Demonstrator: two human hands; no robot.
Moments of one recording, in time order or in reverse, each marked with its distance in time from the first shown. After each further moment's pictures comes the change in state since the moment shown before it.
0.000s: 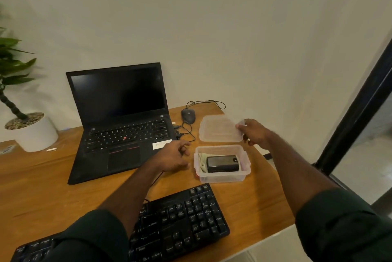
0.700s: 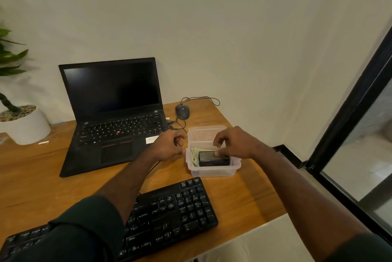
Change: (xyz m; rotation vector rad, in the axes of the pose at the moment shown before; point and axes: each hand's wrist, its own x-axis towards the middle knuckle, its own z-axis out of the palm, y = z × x) left_hand 0.008 0.012 0.004 0.128 0.161 0.097; right_hand -0.059 -0.019 0.027 -0.532 -0.159 -0.423
